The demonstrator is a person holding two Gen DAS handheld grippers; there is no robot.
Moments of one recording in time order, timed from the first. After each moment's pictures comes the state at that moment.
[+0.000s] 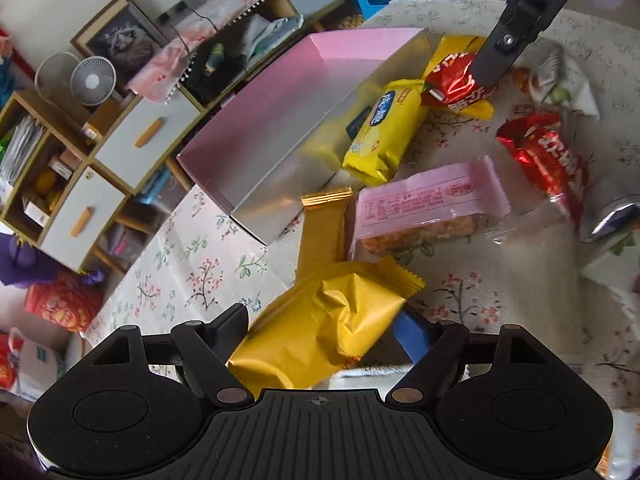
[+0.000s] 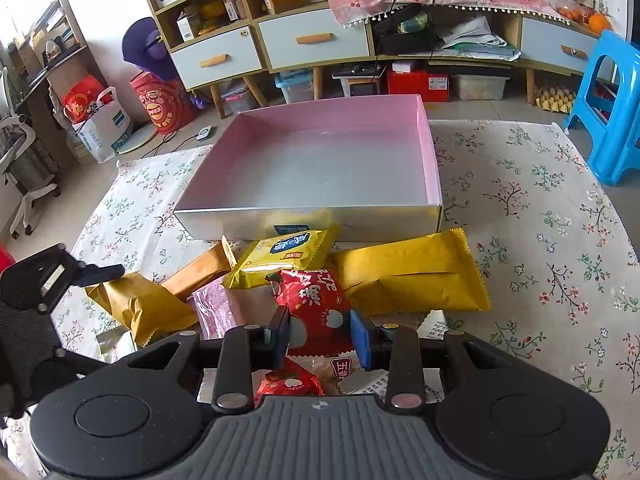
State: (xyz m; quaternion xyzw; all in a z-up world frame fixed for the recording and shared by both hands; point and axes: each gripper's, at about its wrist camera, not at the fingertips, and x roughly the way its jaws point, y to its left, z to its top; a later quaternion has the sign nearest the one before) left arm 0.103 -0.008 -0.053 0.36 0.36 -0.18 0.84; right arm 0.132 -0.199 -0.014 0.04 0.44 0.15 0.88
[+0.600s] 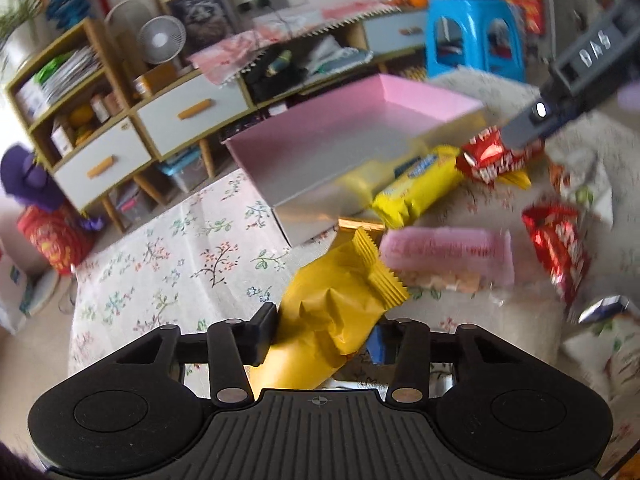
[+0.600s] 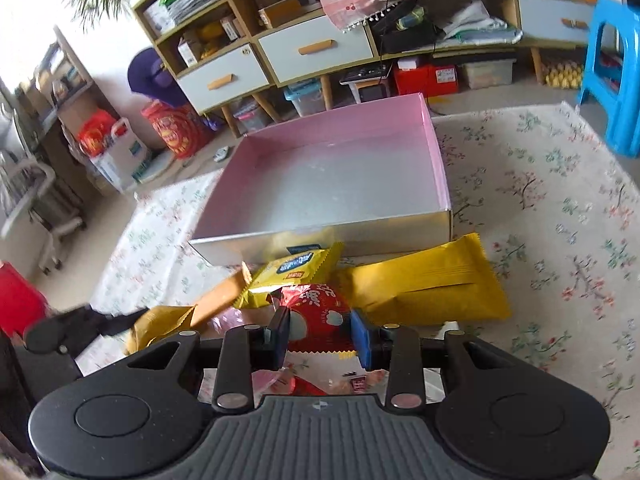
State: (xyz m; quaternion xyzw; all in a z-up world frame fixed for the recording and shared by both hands) left arm 0.091 0.021 -0.032 0.19 0.35 -0.14 0.91; right arm 0.145 -0.219 -0.014 0.12 0.44 0.18 0.87
